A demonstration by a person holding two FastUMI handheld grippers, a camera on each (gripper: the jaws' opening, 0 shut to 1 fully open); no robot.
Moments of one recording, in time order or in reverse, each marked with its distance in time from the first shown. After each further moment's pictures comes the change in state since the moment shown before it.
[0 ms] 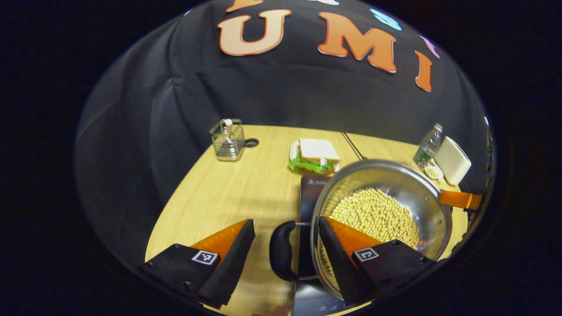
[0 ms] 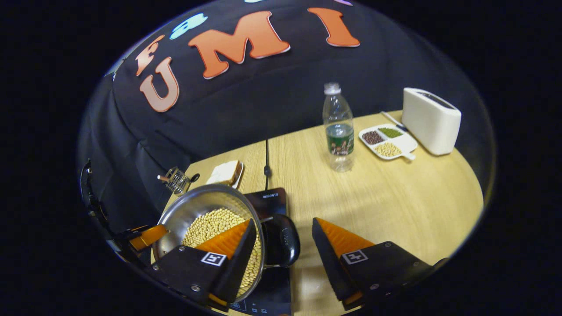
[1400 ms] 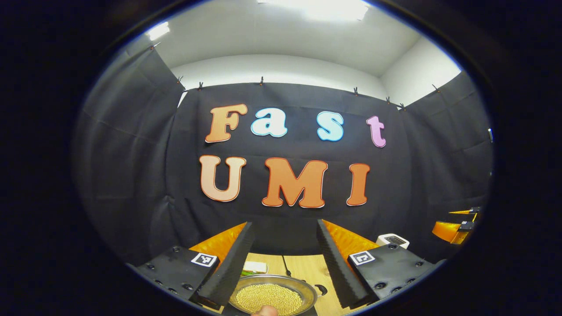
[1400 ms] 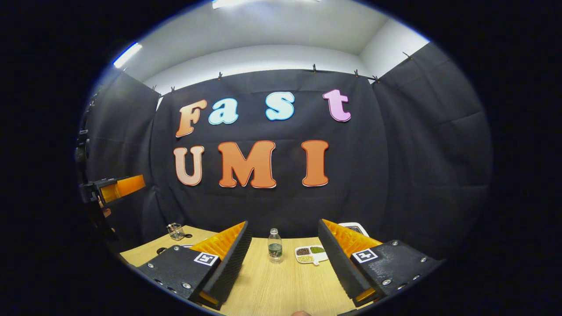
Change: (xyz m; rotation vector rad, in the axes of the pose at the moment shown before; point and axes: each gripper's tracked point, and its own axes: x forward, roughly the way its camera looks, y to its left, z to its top) left arm -0.330 -0.164 0.215 0.029 -0.750 -0.217; right arm -0.314 -0.088 0.162 -0.239 -0.683 -0.038
